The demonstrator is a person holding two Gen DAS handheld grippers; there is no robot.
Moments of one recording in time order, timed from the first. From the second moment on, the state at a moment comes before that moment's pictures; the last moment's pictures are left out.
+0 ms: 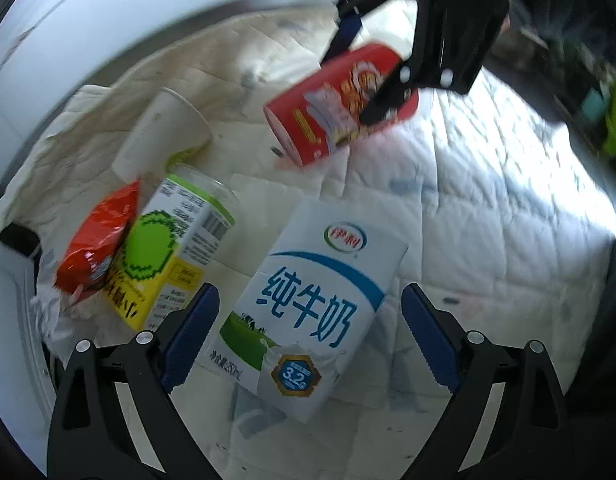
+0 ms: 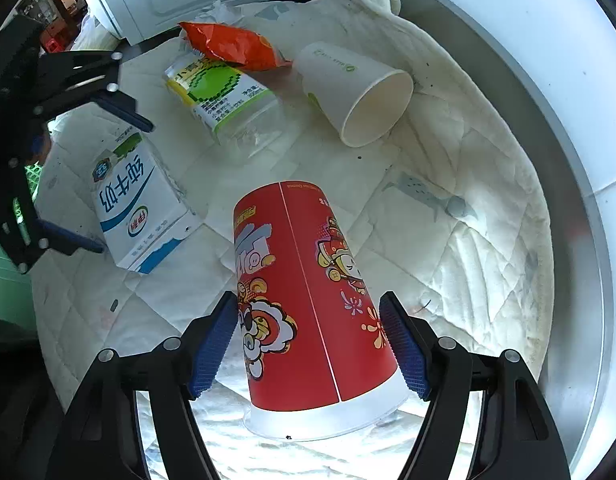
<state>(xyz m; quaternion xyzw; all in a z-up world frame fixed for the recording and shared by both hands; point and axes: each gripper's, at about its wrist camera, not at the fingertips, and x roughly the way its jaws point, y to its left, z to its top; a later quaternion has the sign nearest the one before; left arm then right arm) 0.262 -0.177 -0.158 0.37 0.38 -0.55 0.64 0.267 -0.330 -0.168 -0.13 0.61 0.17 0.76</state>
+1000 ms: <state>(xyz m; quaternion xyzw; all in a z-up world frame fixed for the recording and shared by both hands) 0.218 -0.122 -0.155 0.22 0.42 -0.41 0.78 0.259 -0.291 -0.153 -0.12 0.57 0.21 0.78</state>
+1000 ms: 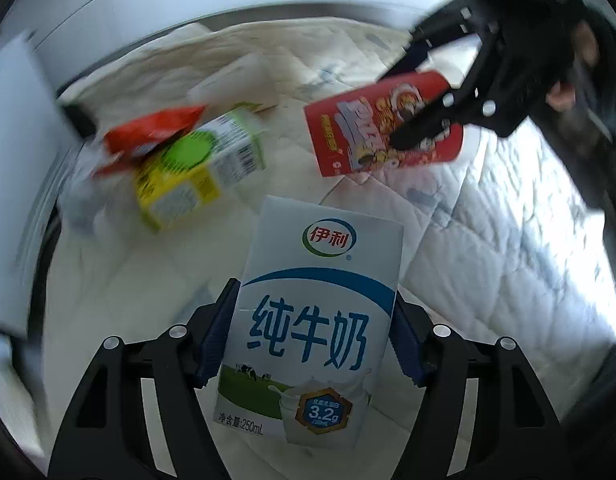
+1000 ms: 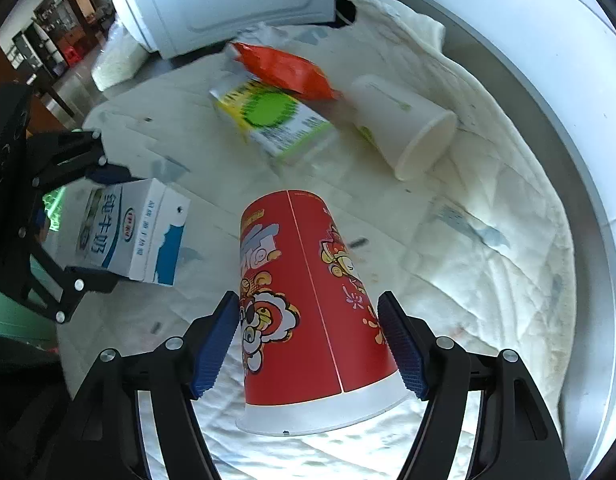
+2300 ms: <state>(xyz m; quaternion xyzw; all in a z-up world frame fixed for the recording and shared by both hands) 0.132 0.117 -0.107 -0.03 0.41 -0.12 0.91 0.228 -0.115 -0.177 -0.29 0.59 0.29 0.70</state>
